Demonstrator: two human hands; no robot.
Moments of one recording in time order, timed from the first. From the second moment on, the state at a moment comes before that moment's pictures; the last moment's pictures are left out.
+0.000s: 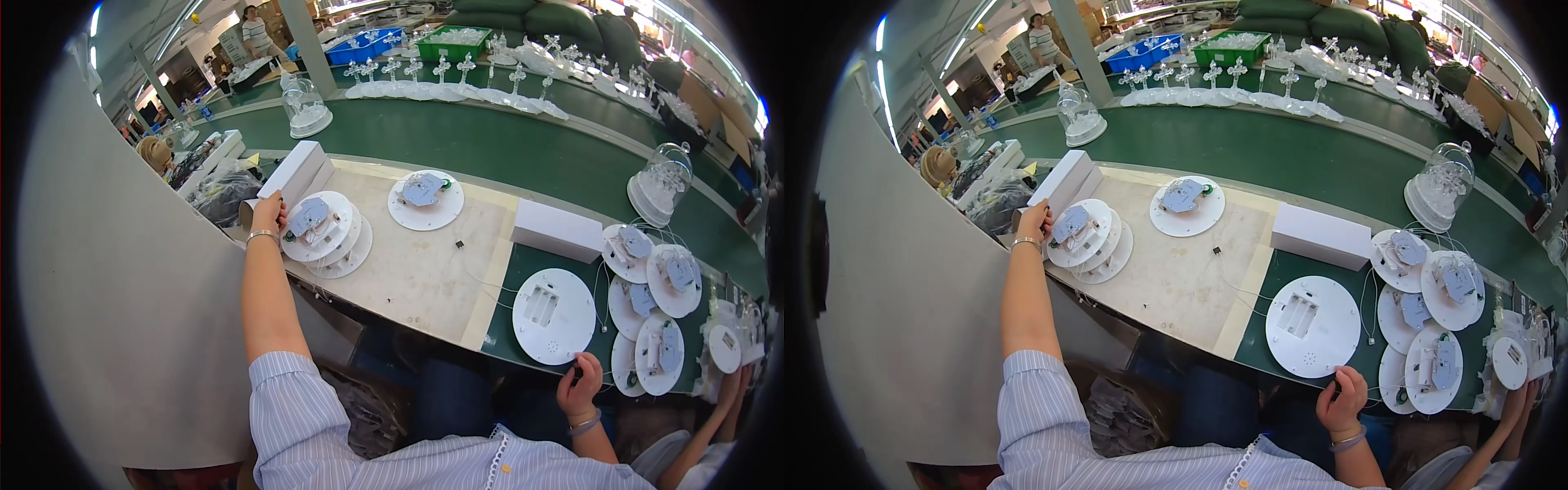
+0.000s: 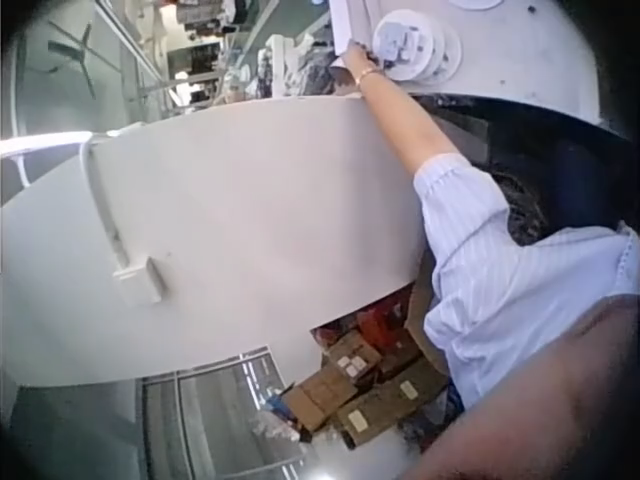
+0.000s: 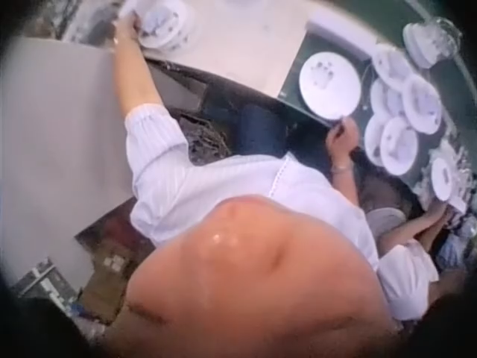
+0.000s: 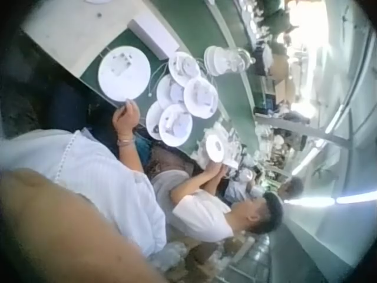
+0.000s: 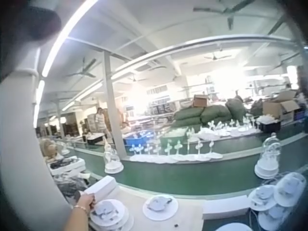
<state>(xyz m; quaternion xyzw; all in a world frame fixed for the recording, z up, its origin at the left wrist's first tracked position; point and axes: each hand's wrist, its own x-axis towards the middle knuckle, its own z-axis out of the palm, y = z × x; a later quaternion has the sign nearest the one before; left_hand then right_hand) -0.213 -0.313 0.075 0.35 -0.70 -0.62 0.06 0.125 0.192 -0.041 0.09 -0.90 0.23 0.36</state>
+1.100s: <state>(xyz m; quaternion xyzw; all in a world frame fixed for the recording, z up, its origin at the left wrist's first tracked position) 0.093 0.053 0.084 -0.43 -0.85 -0.29 0.03 0.135 0.151 0.015 -0.03 0.00 0.98 -0.22</state>
